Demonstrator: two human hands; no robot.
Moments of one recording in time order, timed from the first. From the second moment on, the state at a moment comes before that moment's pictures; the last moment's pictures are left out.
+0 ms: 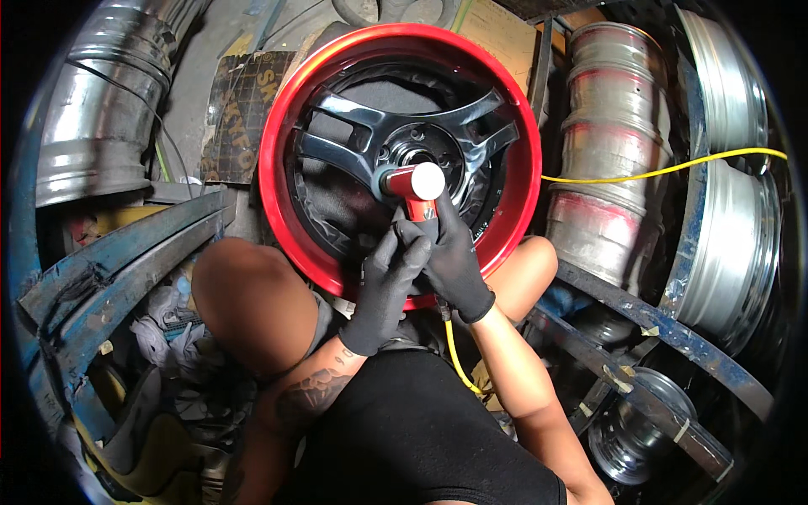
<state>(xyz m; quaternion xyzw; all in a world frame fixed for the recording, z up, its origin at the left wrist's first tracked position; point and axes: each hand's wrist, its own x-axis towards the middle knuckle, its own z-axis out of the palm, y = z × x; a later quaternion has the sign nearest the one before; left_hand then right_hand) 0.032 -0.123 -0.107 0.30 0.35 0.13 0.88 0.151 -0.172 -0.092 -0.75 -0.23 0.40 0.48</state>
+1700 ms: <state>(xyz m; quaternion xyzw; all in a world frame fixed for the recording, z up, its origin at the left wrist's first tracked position) 0.001 -0.198 -0.114 0.12 0.15 -0.22 0.96 0.132 -0.306 -0.053 -0.75 -0.32 0.47 0.34</state>
